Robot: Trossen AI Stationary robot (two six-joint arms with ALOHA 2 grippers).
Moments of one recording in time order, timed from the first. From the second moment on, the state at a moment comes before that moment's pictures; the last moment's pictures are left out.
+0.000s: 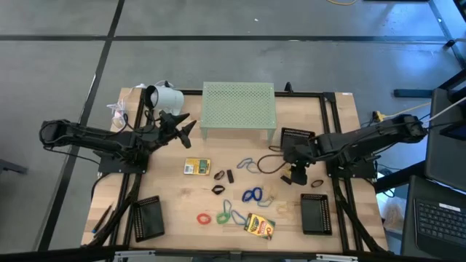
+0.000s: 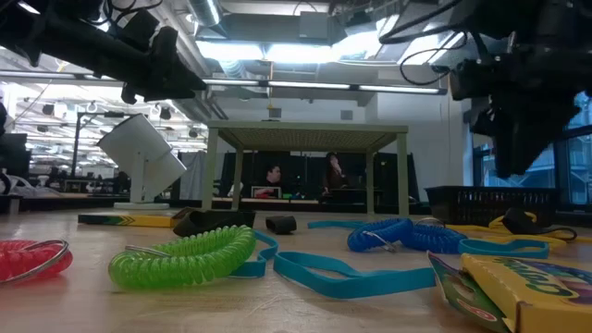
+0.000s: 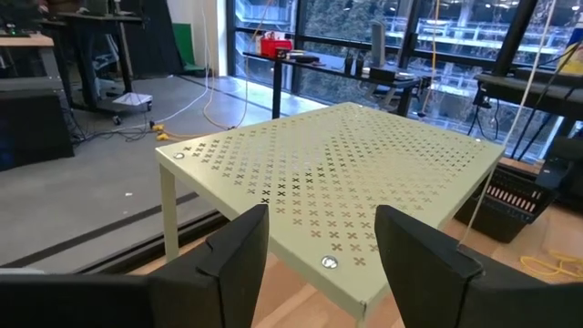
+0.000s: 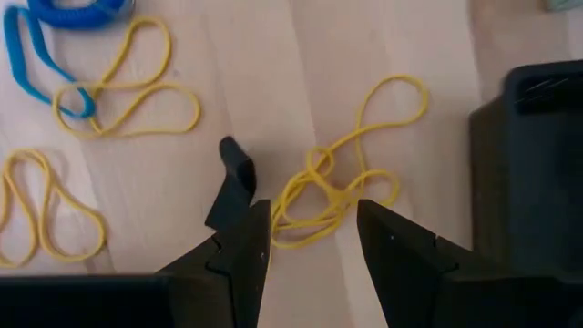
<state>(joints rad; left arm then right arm) 0.03 0.77 0.25 0.39 -0.73 -0.20 0.19 1.20 0.69 -0.78 0.02 0.38</state>
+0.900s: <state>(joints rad) 0.03 0.77 0.25 0.37 -0.73 -0.20 0.34 1.42 0.69 -0.69 0.07 0.41</state>
